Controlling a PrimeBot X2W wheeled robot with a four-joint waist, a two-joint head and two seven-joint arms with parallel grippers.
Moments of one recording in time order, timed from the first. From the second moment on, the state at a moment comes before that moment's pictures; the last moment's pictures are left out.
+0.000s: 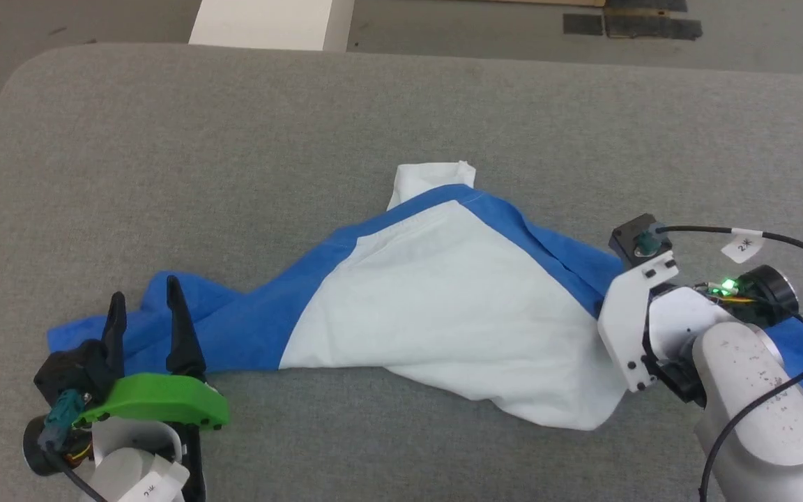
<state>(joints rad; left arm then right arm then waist) -0.10 0.26 -0.16 0.09 -0.52 0.26 -0.25 -0.43 -0.20 0.23 0.34 0.02 0.13 0.72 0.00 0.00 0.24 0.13</state>
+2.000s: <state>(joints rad) -0.65 0.25 -0.51 0.42 -0.56 0.04 0.77 -0.29 -0.14 -0.26 0.05 0.14 0.13 0.47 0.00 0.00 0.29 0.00</state>
